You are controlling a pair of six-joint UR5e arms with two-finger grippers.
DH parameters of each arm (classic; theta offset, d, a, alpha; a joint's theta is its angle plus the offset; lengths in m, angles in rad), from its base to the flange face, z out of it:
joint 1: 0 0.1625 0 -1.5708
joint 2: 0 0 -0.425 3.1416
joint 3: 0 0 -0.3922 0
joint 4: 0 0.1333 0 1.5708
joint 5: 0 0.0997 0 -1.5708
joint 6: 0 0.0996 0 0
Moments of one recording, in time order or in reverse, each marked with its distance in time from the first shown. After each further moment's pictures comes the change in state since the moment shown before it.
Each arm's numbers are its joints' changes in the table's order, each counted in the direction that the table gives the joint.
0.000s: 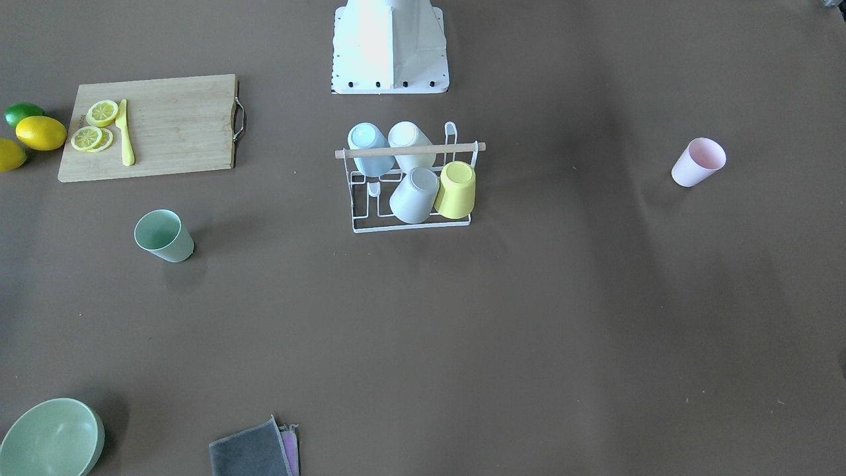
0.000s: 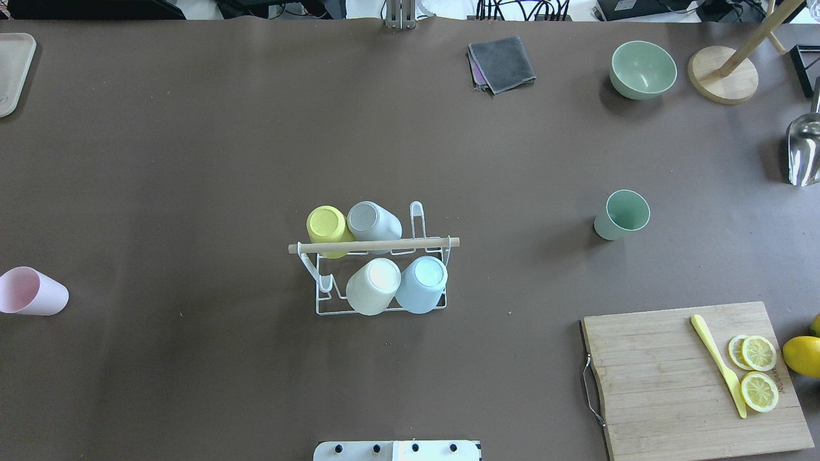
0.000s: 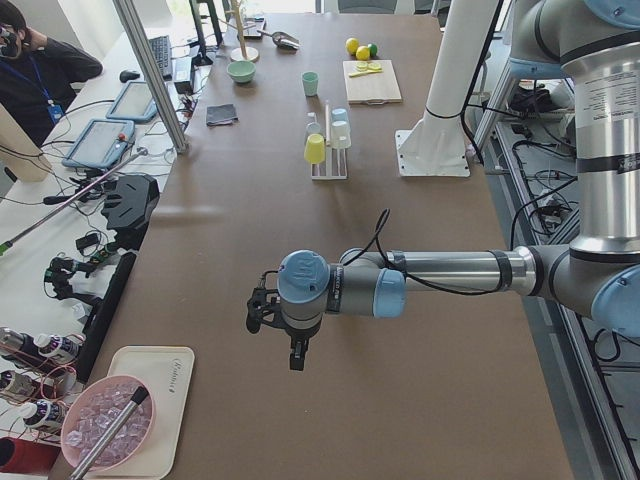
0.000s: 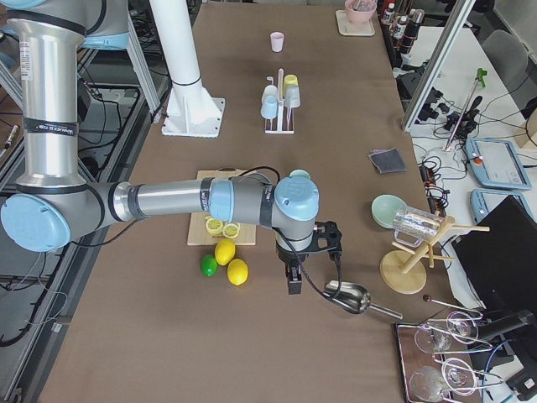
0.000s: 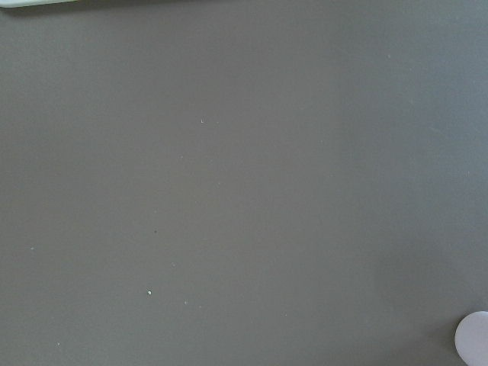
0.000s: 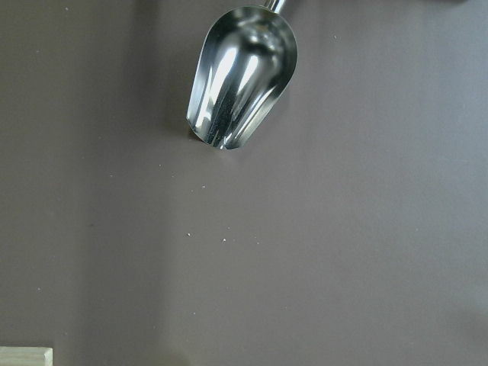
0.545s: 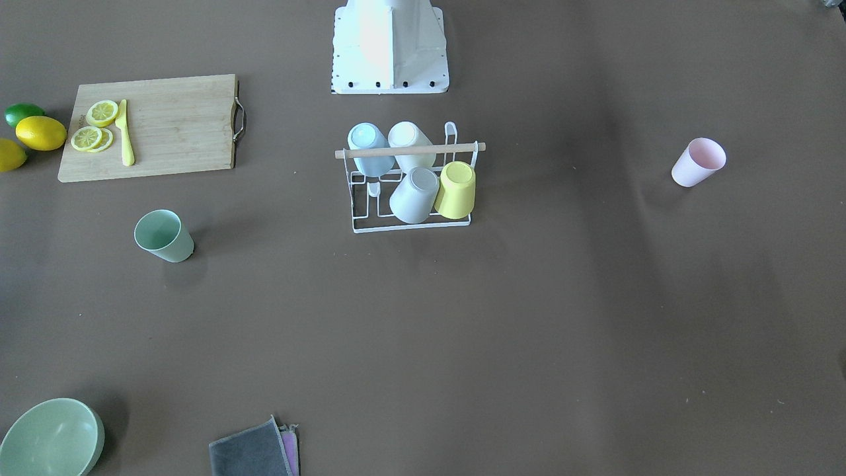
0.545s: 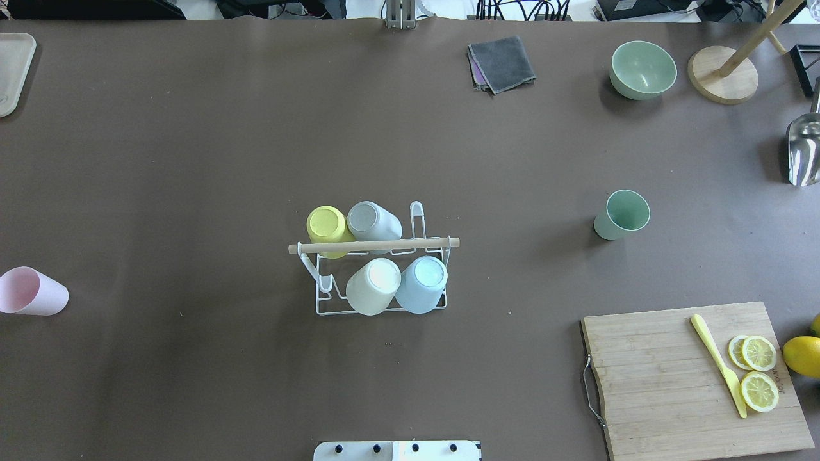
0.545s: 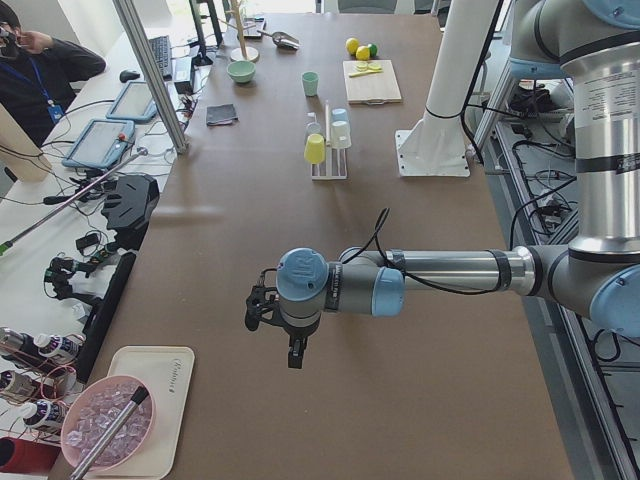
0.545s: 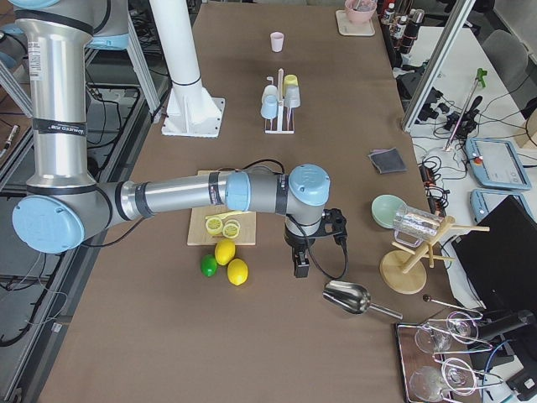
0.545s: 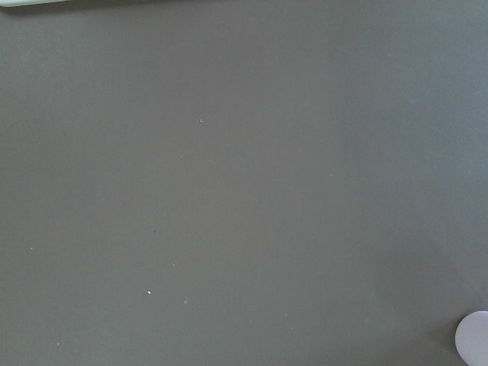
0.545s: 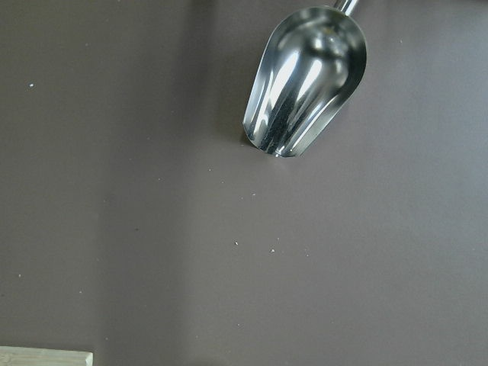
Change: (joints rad) left arm 0.003 0.008 -0.010 -0.002 -0.001 0.002; right arm -0.096 -0.025 0.006 -0.008 0.013 0.055
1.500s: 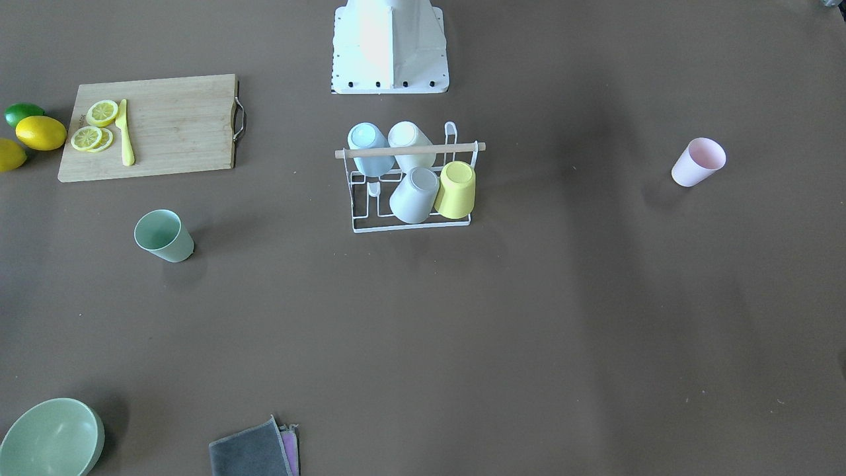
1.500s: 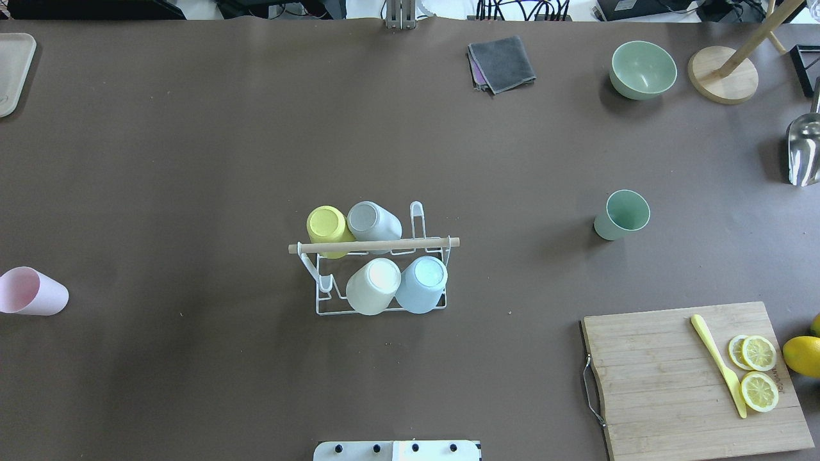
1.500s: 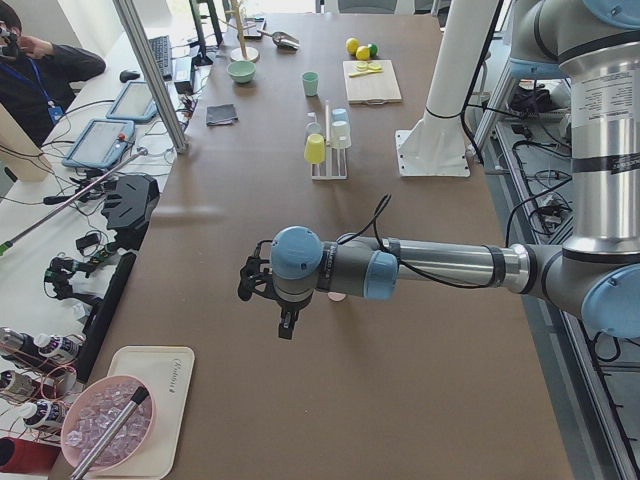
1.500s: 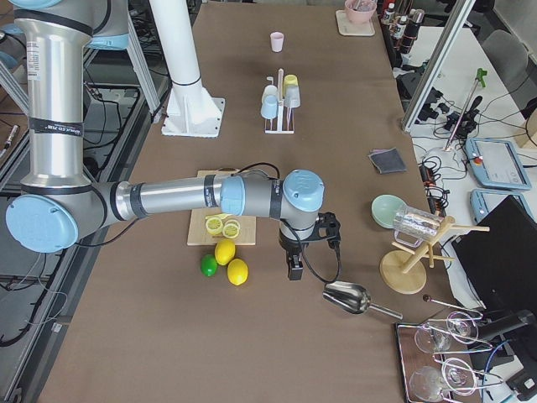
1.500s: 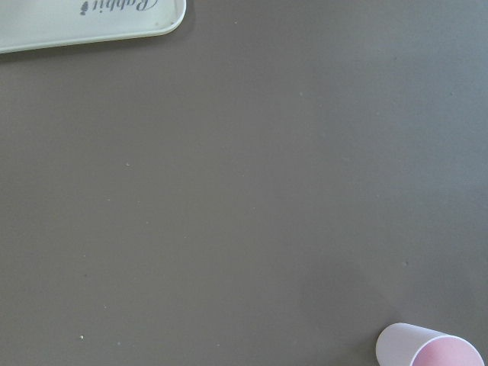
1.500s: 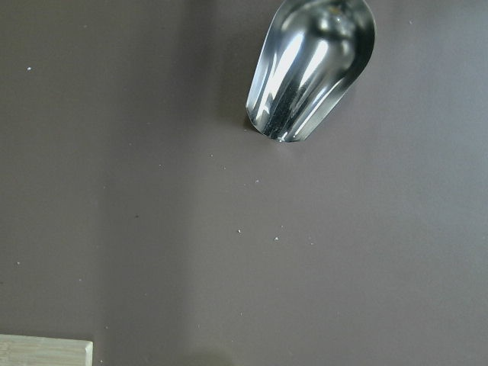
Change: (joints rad) left arm 0.011 0.026 -0.047 0.002 -0.110 0.002; right arm 0.002 0.036 0.006 0.010 0.016 -0.010
